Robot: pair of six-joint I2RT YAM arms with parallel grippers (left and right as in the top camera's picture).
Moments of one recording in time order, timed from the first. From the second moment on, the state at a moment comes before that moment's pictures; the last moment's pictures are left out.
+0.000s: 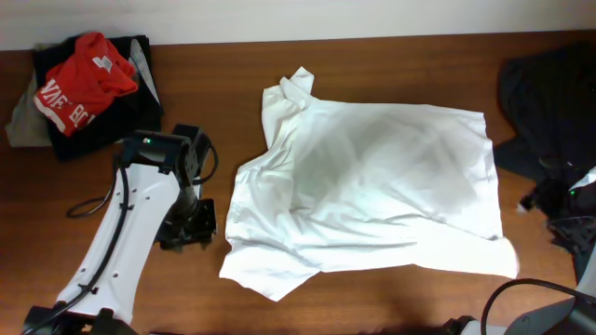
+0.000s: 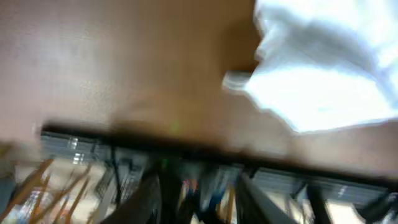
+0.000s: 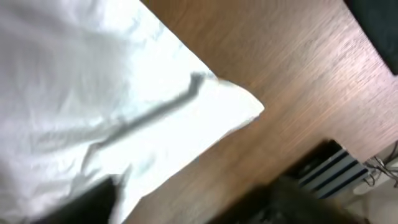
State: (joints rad) left arm -0.20 1.54 1.33 -1.60 -0.01 -0.37; right arm -0.68 1.47 1.35 -1.39 -0.06 0.23
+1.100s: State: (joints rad) left arm -0.19 2.01 1.33 -0.81 0.07 -0.21; right arm -0.48 1.47 1.33 -1.33 -0.13 0.22
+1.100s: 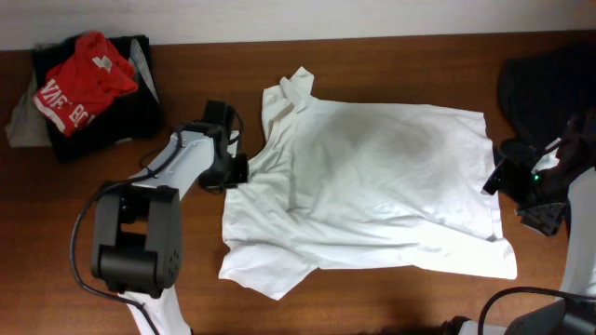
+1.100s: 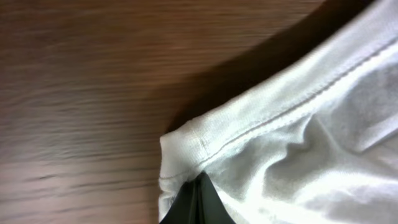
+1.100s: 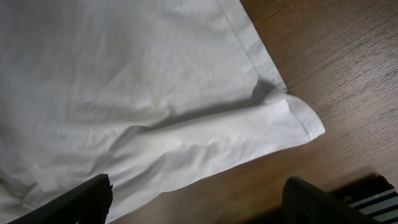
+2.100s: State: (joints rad) left arm -0.18 1.81 1.33 -0.52 0.18 -0.12; right arm -0.43 1.52 1.33 -1.09 -0.21 0.22
